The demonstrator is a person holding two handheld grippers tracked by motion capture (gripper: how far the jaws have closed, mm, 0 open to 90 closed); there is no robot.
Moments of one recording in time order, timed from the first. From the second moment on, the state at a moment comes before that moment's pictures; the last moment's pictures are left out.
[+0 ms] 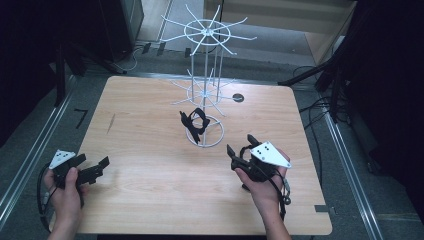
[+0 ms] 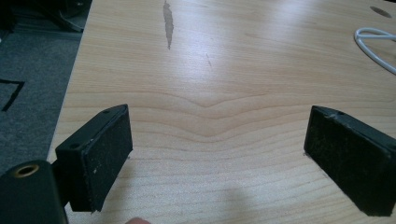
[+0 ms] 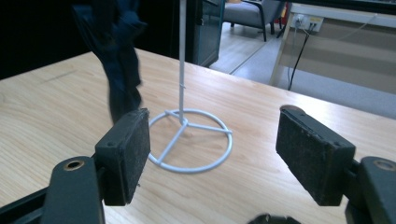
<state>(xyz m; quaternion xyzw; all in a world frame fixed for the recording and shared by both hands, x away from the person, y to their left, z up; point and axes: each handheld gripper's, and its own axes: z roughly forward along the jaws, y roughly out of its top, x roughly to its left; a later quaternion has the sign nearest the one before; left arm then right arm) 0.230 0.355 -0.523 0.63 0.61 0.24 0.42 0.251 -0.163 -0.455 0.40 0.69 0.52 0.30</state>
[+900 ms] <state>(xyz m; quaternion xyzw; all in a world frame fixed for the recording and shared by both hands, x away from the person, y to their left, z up) 0.231 0.355 -0.523 0.63 0.61 0.24 0.42 0.259 -0.230 -0.499 0.51 0.66 0.47 0.28</state>
